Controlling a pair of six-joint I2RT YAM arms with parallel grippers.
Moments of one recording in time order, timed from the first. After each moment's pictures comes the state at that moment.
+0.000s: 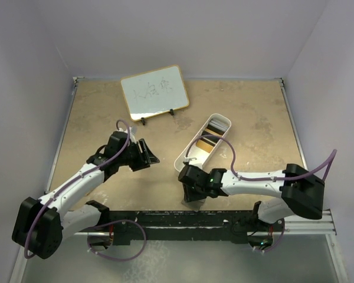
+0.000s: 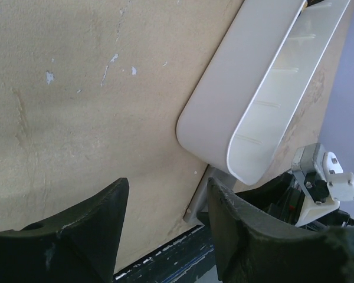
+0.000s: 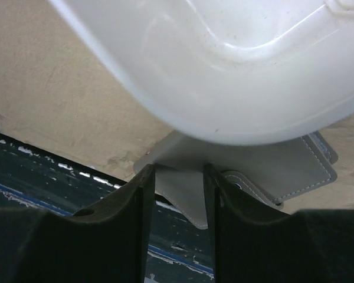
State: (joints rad) left arm -0.44 1.06 0.59 -0.27 0.32 -0.84; right arm 1.19 1.40 0.72 -0.47 0.17 0.94
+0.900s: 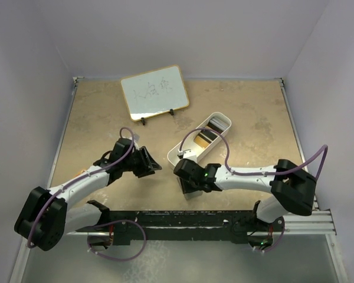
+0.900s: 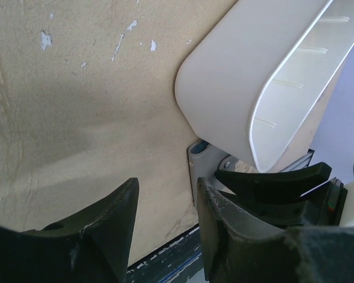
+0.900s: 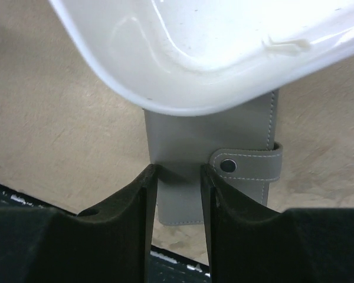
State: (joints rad) left arm -0.47 1.13 0.47 -0.14 0.33 -0.95; right arm 1.15 1.50 0.80 -0.40 0.27 0.78
